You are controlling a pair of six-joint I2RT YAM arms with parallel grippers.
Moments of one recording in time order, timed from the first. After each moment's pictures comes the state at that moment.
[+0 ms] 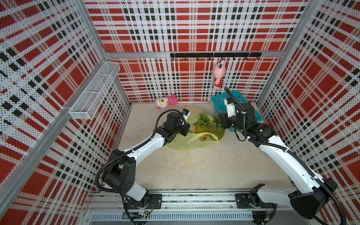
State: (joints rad) left arm -0.52 1.54 1.08 -0.10 0.15 -0.03; right arm 0.52 1.25 1.31 -0.53 0.03 0.21
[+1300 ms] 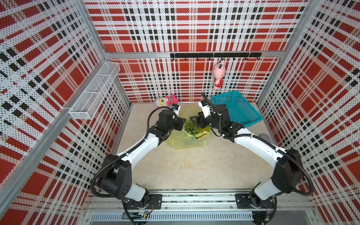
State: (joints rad) left arm -0.42 1.46 1.05 -0.03 0.11 -0.15; right arm 0.60 1.53 1.28 -0.05 -0.18 0.19
